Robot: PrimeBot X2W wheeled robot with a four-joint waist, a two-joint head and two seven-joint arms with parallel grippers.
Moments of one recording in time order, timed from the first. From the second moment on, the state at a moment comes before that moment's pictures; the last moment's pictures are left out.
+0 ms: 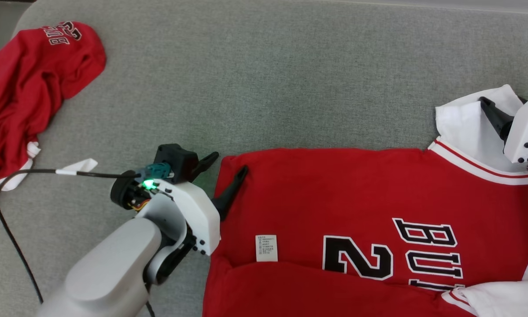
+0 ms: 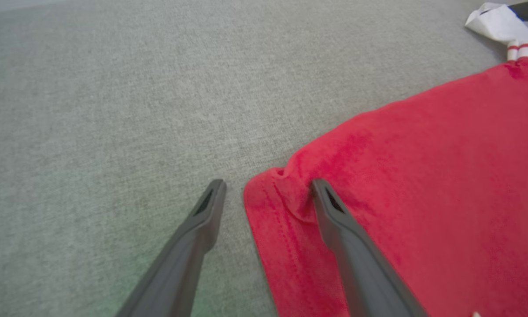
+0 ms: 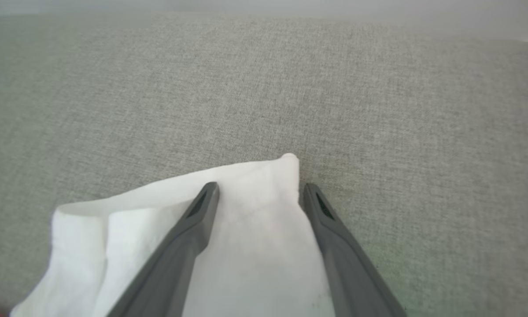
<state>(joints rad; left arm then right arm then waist) -0.71 0.43 -0.82 0.29 -0.68 0.08 0.08 -0.98 -0.46 0.51 0.78 0.82 0.13 0.43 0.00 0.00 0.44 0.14</state>
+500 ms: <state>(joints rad) -0.73 0.45 -0.81 0.30 -0.71 0.05 0.10 -0.99 -0.48 0.62 0.73 0.98 0.13 0.30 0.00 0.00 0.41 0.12</state>
